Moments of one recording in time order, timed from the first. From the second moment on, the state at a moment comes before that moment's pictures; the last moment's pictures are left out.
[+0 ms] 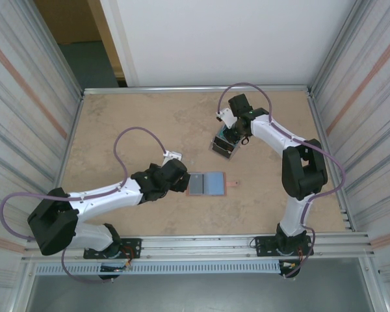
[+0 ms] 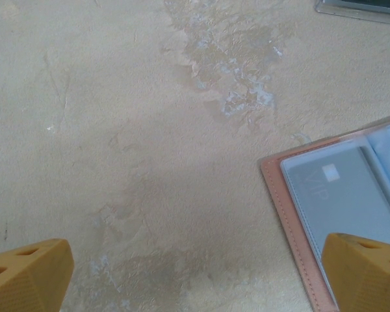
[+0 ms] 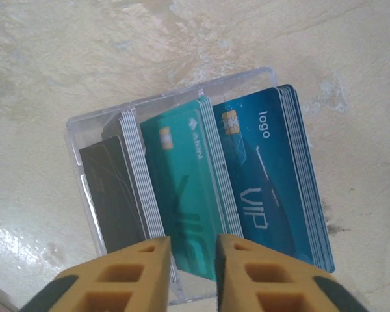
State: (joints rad) left arm -0.93 1.32 0.75 -0.38 -0.49 -0.44; right arm 0.38 1.87 1.46 -0.68 0.00 -0.35
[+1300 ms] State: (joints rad) left arm -0.92 1.01 0.58 -0.37 -0.49 -0.53; right arm 0.40 0.82 0.79 -0.39 -0.26 0.17
